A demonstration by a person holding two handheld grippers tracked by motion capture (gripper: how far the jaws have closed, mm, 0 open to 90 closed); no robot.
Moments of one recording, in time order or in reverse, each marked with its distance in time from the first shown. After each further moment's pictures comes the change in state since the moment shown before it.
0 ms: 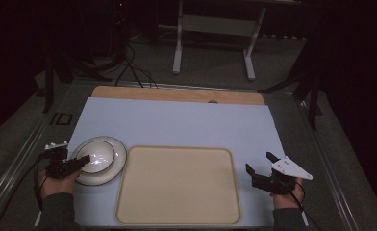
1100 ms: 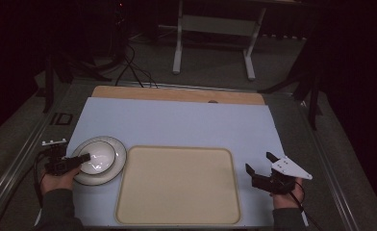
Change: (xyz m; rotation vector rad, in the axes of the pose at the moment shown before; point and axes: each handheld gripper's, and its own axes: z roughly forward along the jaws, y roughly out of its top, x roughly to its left) left arm 0.006 0.008 0.003 0.019 -0.062 -0.056; right arm 0.000 0.000 0.000 0.003 0.000 -0.002
